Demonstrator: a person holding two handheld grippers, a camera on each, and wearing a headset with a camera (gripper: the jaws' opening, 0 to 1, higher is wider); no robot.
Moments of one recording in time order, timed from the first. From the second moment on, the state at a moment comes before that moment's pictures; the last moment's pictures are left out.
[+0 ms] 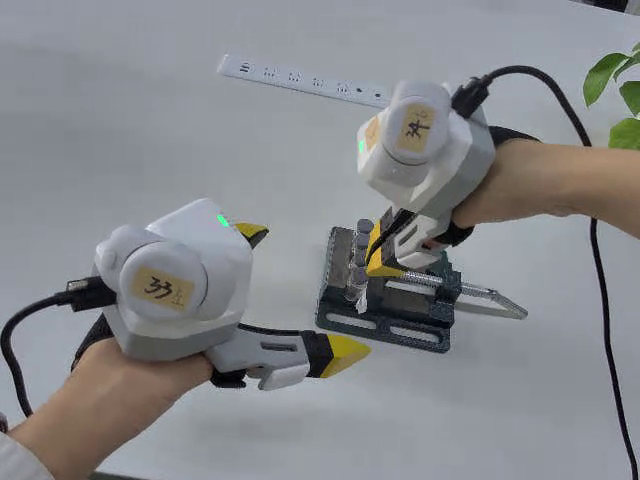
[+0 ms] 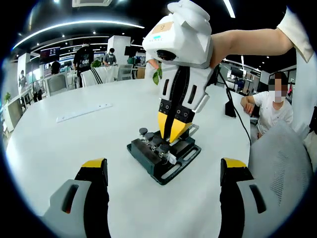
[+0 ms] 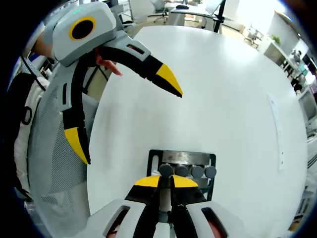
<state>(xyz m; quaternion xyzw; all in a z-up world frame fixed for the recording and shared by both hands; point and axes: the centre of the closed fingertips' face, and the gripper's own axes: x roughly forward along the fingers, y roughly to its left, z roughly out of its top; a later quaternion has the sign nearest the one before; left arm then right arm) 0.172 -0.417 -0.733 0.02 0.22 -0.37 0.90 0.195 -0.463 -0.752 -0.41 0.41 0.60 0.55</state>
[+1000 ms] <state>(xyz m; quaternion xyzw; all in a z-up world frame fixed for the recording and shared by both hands) 0.164 -0.411 -0.729 0.03 0.22 -0.37 0.90 0.139 -0.566 -0.759 -0.17 0.36 0.47 0.79</state>
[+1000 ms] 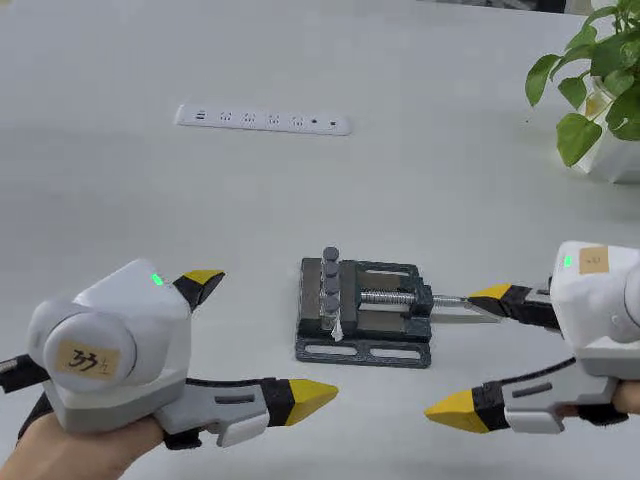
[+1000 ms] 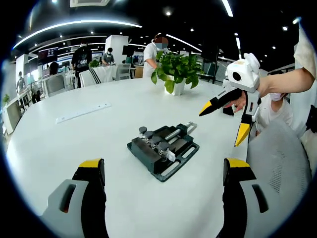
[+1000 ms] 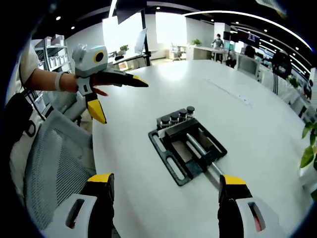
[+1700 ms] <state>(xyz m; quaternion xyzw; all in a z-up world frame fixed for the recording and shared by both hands) 0.147 -0.412 -0.716 0.05 0.21 -0.36 0.91 0.117 -0.570 -0.764 -0.14 0.35 0.44 0.82</state>
